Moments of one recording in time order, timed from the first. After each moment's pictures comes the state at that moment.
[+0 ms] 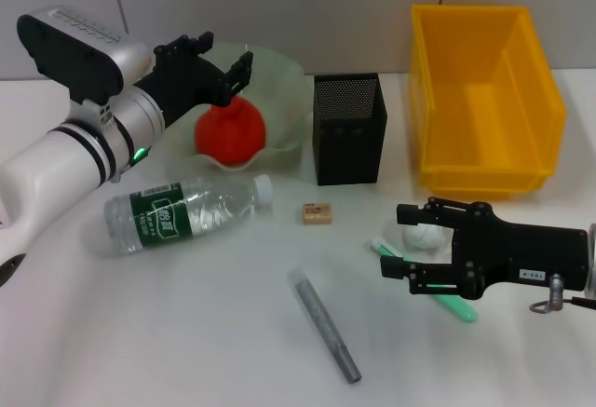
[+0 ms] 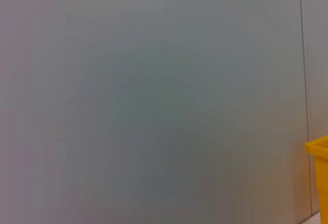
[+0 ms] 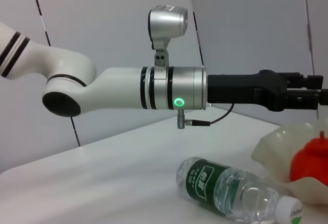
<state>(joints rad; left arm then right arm) -0.91 -2.07 -0.23 0.03 2.05 0.80 -0.45 0.50 2.04 -0.87 -0.50 -1.77 -1.53 1.18</state>
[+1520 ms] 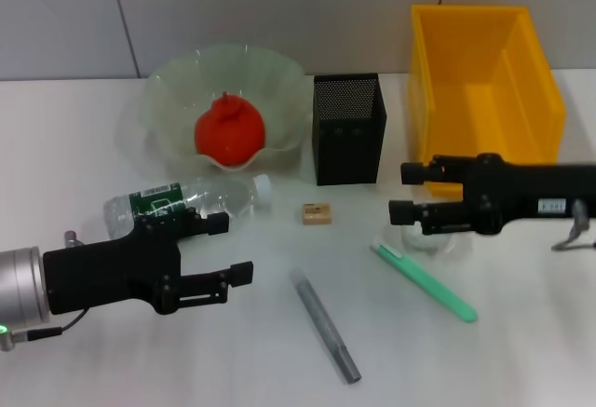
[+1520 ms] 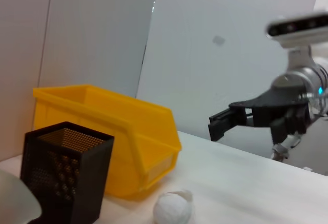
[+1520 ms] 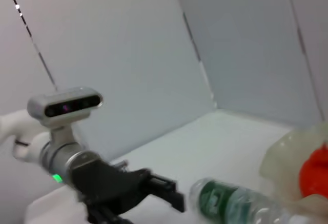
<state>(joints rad) -0.56 -2.04 0.41 0.42 2.17 1.67 -1.09 0.59 2.00 -0.82 -0.66 -1.86 -1.64 1.58</state>
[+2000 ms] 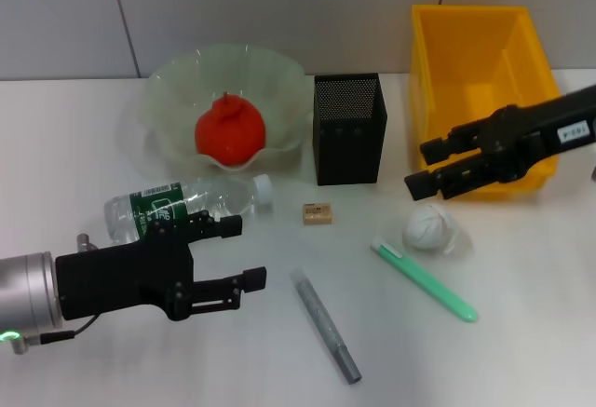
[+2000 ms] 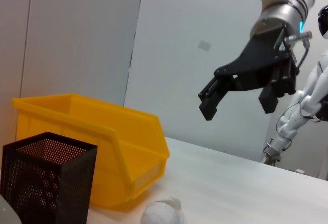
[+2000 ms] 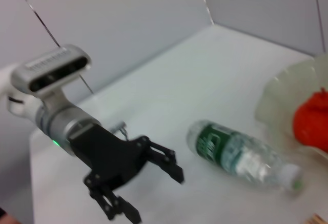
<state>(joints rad) -0.56 -2.06 0.40 0.42 2.17 1.69 -1.05 0.75 1.98 -0.82 -1.08 -2.16 -1.83 2.12</state>
